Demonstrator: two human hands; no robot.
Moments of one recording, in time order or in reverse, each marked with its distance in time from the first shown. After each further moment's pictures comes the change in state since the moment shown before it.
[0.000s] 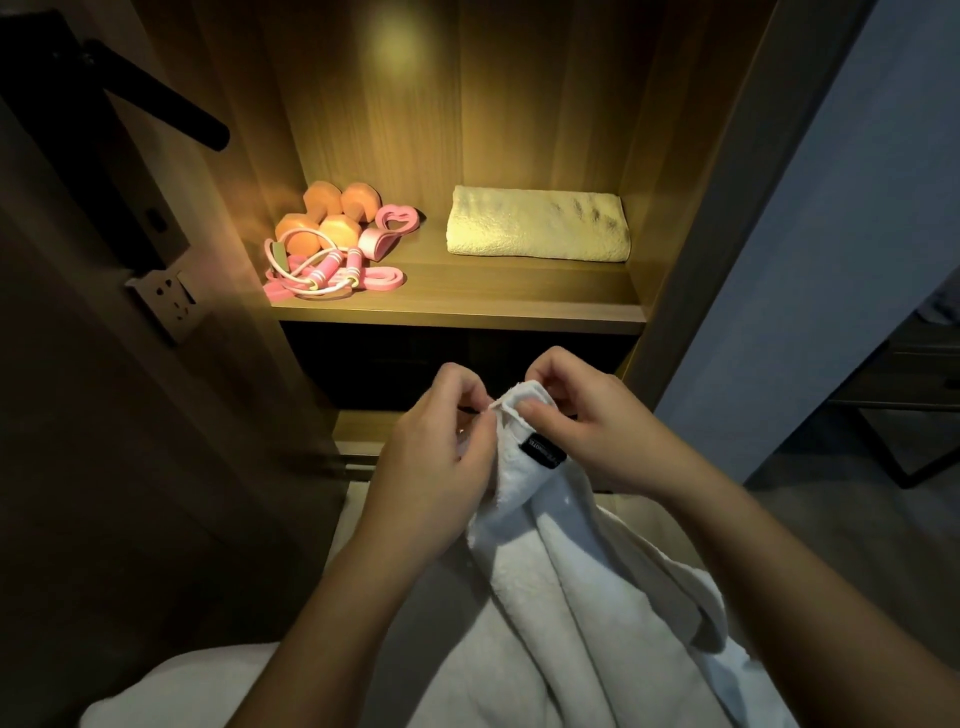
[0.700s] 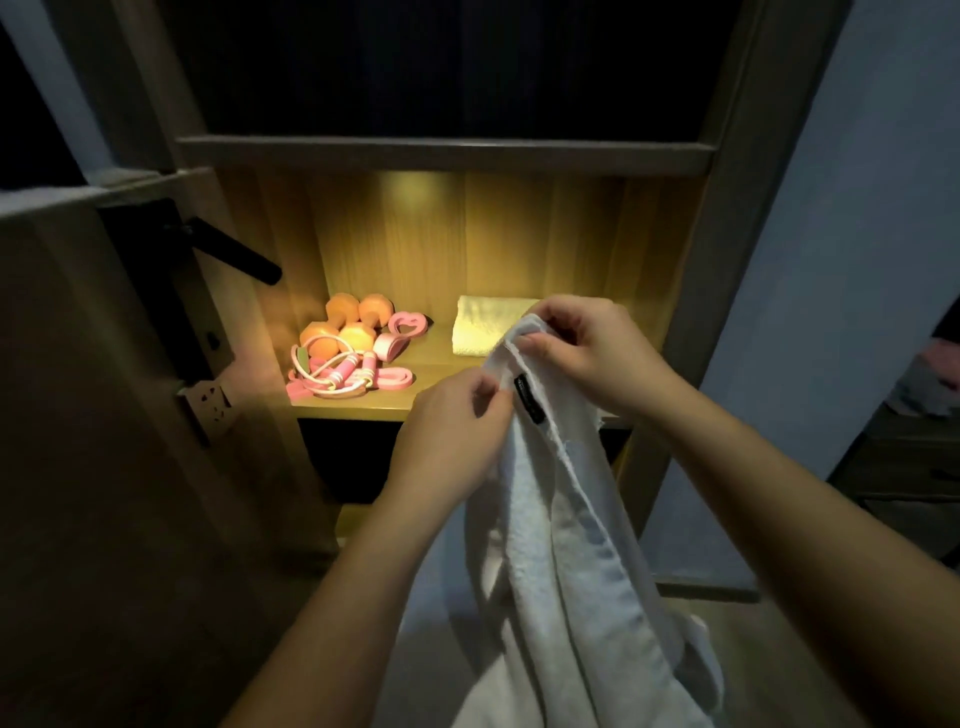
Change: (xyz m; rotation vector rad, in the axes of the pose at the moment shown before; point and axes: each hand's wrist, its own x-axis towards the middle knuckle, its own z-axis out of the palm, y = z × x) left_hand 0.078 0.056 -0.032 0.012 0.081 -0.002; right_hand 0.068 -0.082 -0.076 -0.247 0.215 -0.183
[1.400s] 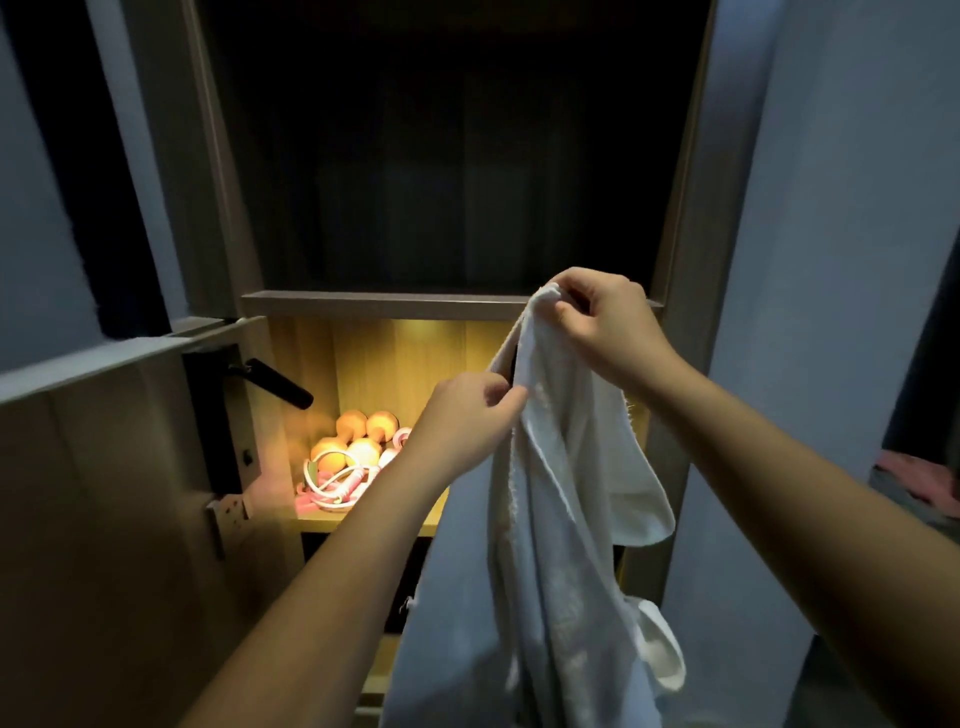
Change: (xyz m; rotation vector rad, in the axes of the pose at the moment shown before) left_hand 0.065 0.070 -0.049 0.152 0.006 0.274; right_hand 0.051 -0.070 -0.086 -0.159 0.407 -0.134
